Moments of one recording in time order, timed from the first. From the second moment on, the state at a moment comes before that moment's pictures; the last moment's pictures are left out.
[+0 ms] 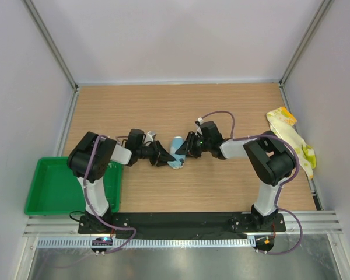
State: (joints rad) left arm -0.38 1.93 0.67 0.58 0.87 -1.20; right arm 0.54 1.84 0.83 0.31 -0.48 0.87
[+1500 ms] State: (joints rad) left arm -0.37 0.37 1.06 -0.99 -0.35 -0.57; right arm 1.07 1.98 1.61 -0.17 -0.32 0.89
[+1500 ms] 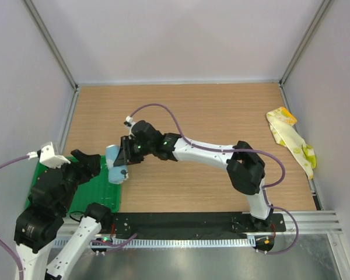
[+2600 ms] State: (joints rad) left arm -0.41 0.21 0.97 -1.02 -0.42 -0.56; right arm 1.19 2.41 1.92 -0.15 -0.22 1.09
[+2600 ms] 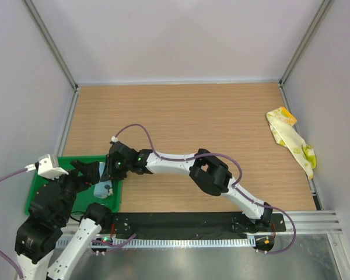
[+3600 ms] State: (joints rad) left arm -0.42 0.17 0.93 -0.98 -0.47 -0.58; right arm 1.19 2.35 2.04 -0.72 0.04 1.00
